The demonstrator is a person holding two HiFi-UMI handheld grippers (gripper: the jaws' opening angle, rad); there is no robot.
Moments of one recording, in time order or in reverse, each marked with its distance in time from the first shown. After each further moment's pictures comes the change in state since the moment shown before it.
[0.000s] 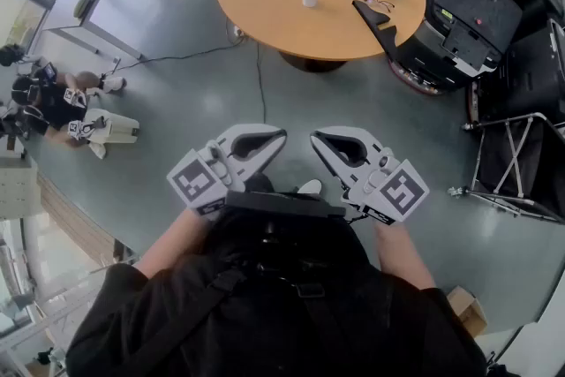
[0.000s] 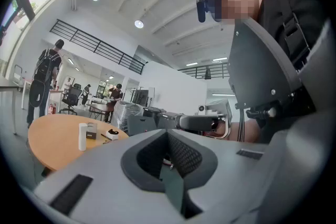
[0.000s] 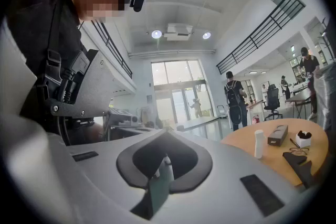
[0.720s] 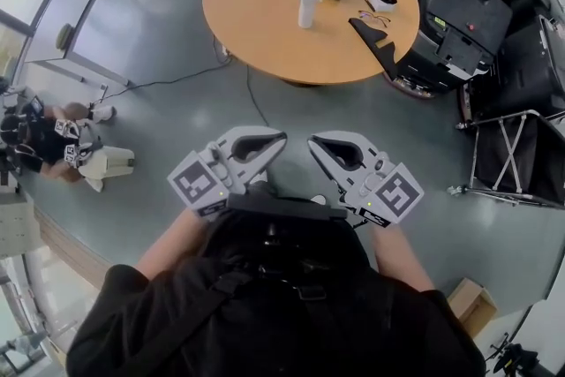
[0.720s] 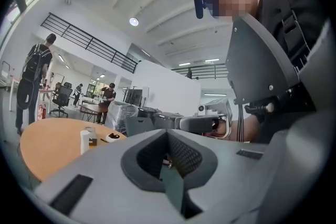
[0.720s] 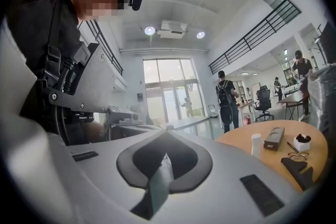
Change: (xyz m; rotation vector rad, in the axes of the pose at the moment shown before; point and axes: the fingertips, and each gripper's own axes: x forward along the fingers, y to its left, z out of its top) left arm -0.017 0.139 0.022 0.001 -0.010 -0.149; right arm 0.122 -0.075 0.003 -0.001 0.019 -0.110
